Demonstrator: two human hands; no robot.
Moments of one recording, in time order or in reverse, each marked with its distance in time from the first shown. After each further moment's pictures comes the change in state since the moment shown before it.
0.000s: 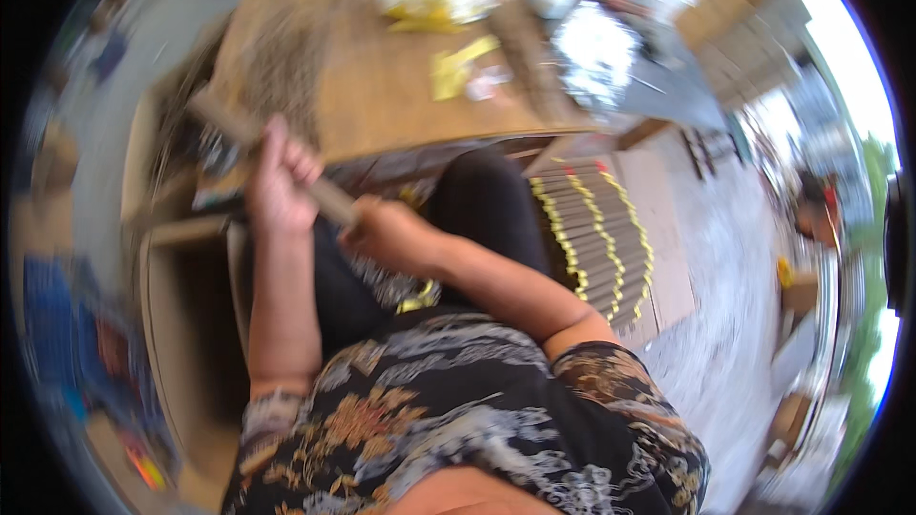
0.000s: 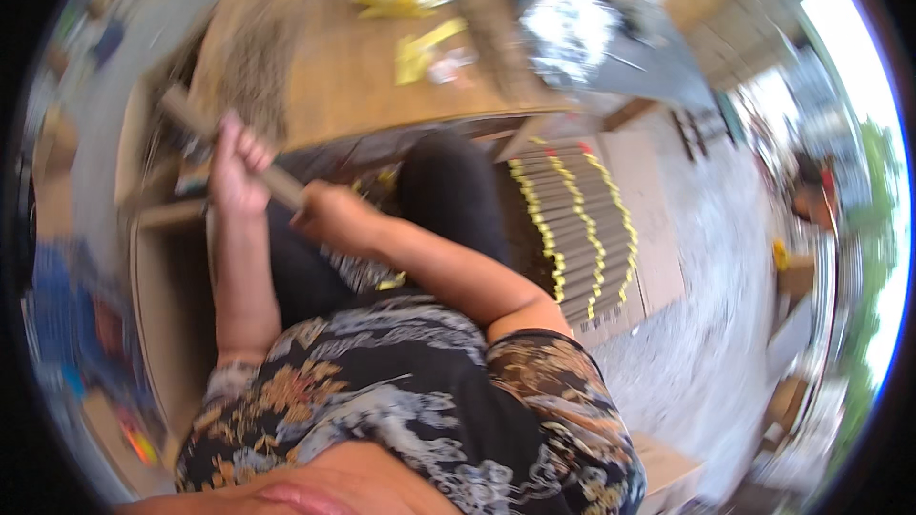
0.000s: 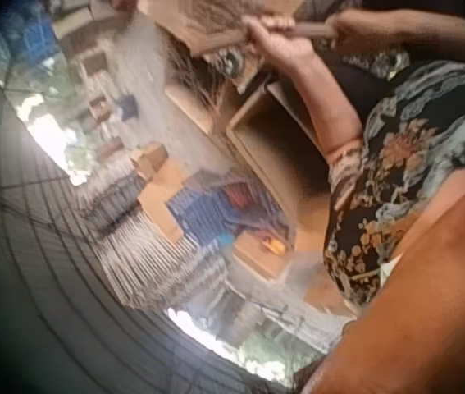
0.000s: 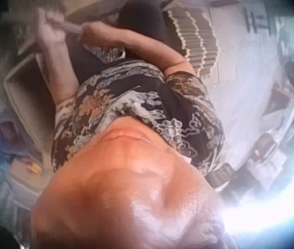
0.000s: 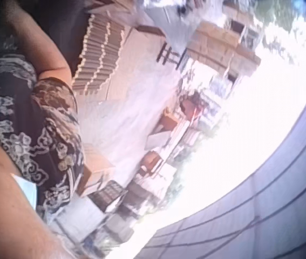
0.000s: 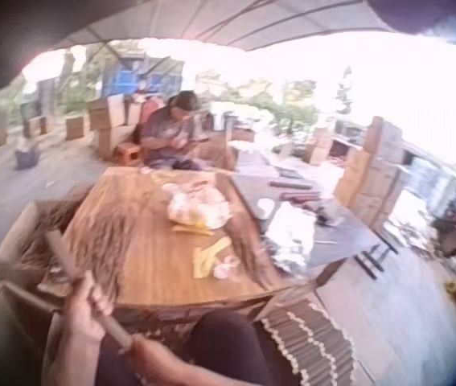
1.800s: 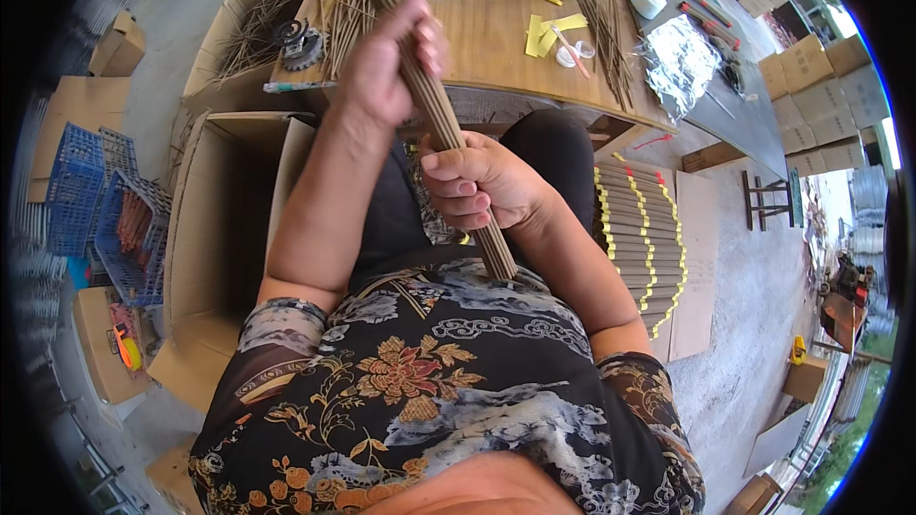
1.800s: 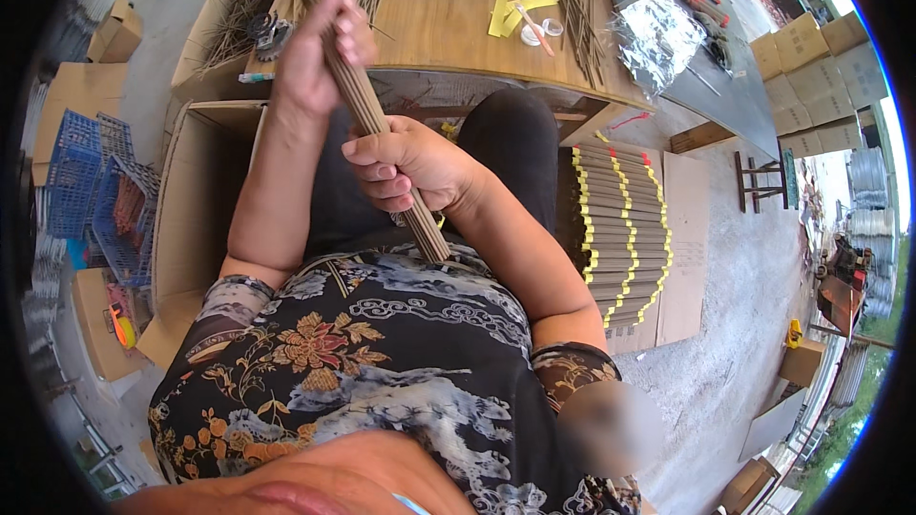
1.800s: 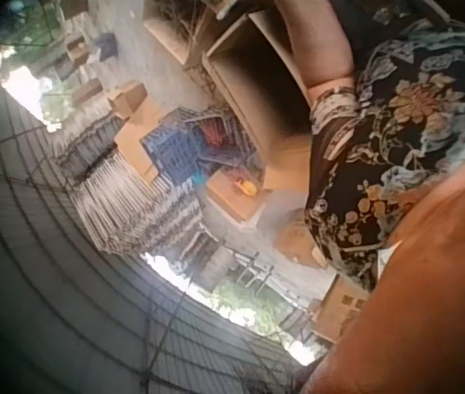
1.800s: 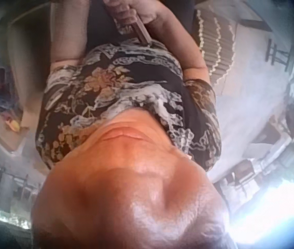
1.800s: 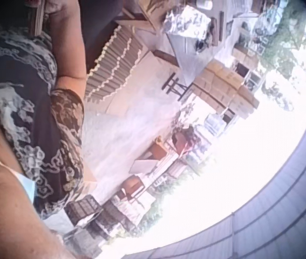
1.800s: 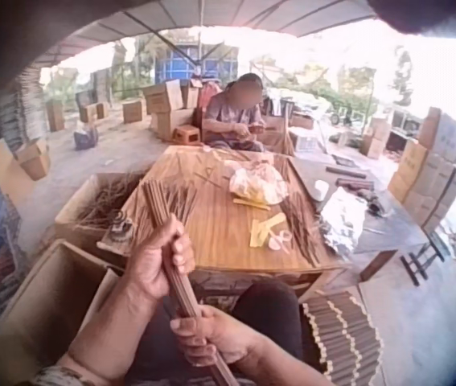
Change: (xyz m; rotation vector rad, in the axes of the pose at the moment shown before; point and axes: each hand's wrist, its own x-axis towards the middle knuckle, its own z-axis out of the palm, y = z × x) left_hand -0.030 0.011 0.057 -0.087 -0.325 -0.161; right_hand -0.040 -0.040 -0.034 1.452 -0.663 0.342
